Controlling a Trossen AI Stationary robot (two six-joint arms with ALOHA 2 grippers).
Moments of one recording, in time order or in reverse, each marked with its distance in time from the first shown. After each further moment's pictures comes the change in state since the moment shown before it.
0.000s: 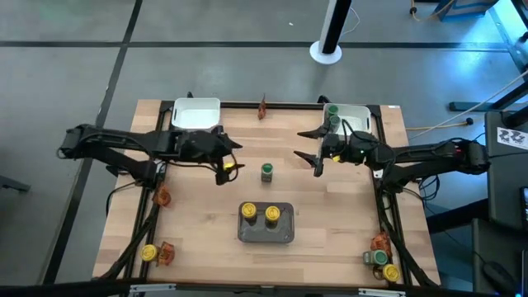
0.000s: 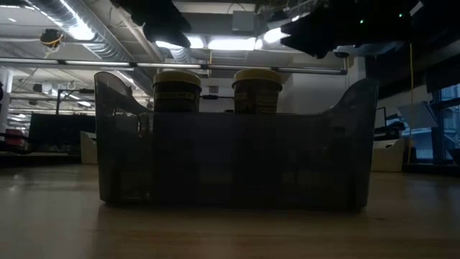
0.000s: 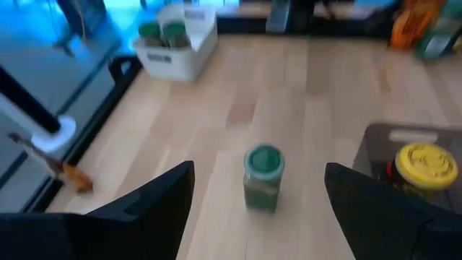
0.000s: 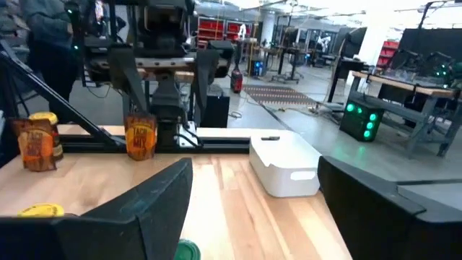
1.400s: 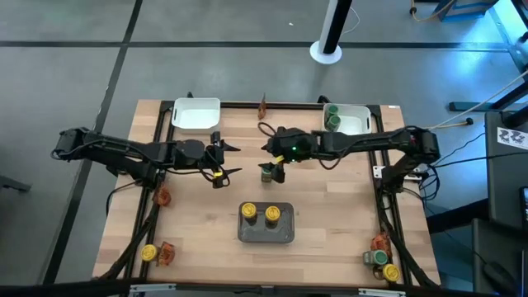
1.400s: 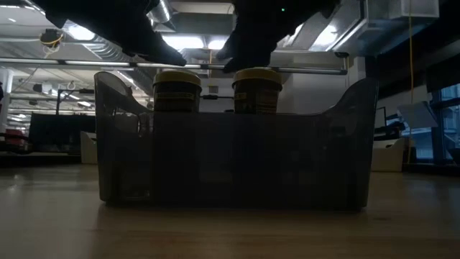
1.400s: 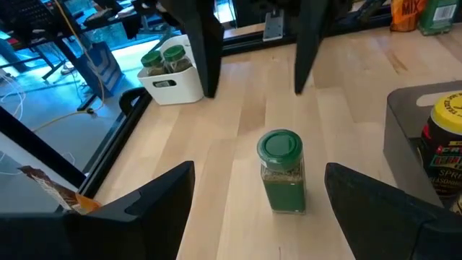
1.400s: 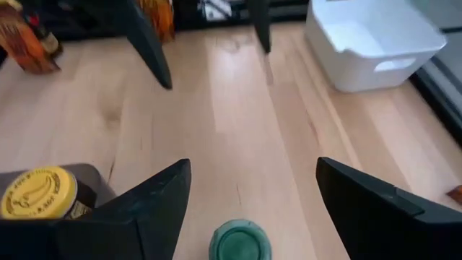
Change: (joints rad) left arm 0.003 -0.090 -0.337 0.388 -0.008 0.227; right arm 0.080 0.568 0.775 -0.844 -0.016 0.160
